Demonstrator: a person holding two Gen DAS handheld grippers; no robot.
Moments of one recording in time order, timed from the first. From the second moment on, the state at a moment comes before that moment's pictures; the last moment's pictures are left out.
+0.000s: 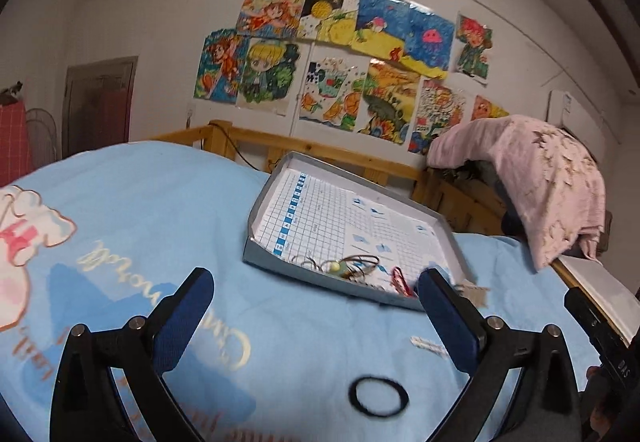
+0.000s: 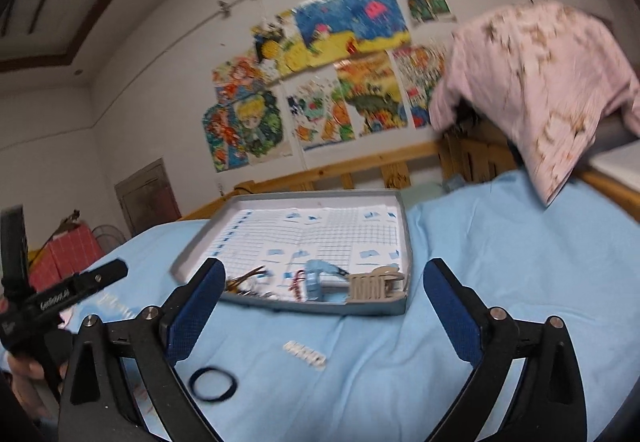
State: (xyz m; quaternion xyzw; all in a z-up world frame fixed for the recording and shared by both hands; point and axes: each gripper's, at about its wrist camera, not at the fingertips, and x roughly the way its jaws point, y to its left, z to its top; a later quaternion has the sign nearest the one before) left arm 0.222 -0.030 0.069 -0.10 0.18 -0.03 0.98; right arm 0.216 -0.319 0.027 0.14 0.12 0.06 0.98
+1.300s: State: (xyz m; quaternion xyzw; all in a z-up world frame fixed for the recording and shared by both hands) left arm 0.073 -0.028 0.023 -0.02 0.18 -0.03 0.98; right arm 0.050 -0.287 0.015 0.06 0.14 0.04 0.99
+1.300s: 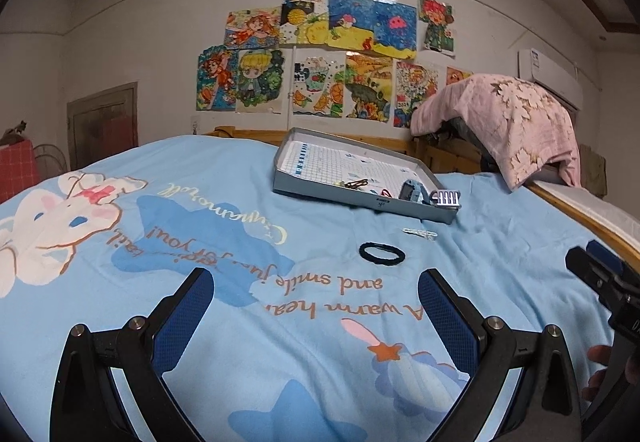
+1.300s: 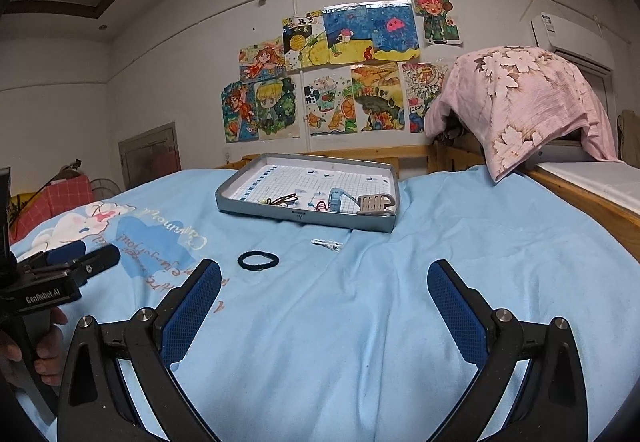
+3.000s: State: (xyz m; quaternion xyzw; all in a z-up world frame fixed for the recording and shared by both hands) left arm 0.254 -0.073 -0.033 0.00 0.31 -0.21 0.93; right arm 0.290 -0.288 -0.054 0.11 0.28 0.19 0.93
